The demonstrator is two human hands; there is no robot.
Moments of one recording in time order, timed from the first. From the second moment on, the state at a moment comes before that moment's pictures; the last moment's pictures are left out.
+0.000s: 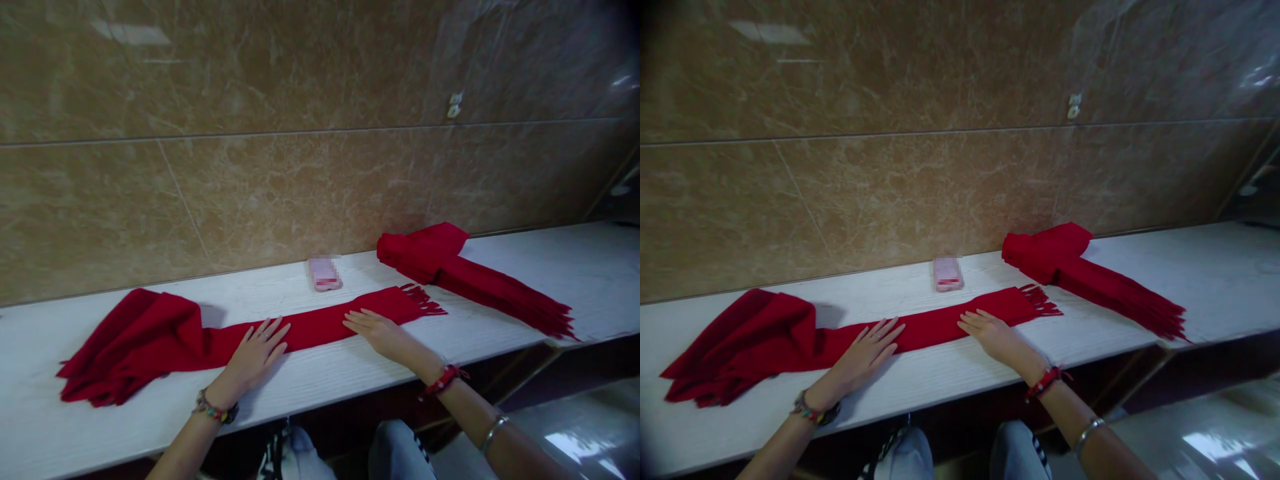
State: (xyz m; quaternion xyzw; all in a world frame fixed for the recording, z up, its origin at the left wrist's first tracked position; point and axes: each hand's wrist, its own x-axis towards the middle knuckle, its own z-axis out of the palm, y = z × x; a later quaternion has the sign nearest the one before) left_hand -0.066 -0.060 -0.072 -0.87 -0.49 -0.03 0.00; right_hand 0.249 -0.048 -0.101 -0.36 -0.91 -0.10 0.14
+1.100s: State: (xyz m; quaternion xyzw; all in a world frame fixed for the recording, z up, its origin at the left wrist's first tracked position) left_hand -0.238 -0.050 -0.038 -0.60 -0.78 -0.08 0.16; right_hand 0.054 -0.036 -0.062 -0.25 -0.96 0.08 0.12
